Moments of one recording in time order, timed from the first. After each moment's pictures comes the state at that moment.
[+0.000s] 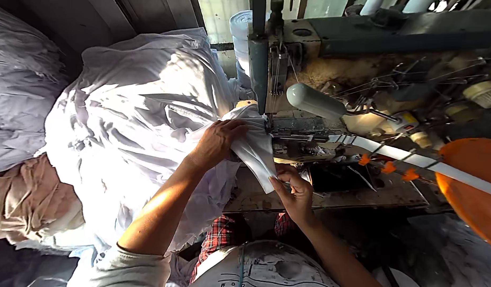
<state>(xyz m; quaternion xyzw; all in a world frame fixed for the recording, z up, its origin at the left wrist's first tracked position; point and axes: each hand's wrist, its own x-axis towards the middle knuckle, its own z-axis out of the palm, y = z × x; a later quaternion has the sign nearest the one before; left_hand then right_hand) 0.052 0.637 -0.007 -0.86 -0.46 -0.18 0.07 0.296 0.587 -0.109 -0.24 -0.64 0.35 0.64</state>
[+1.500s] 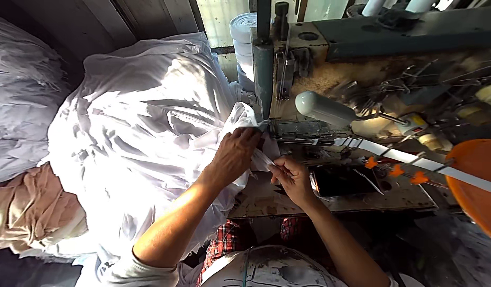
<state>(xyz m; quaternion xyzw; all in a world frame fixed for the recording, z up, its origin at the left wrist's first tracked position) 0.092 0.625 -0.011 -0.84 -0.52 -0.15 0.09 0.288 0.621 -0.081 -0.25 -0.70 0.39 0.55</state>
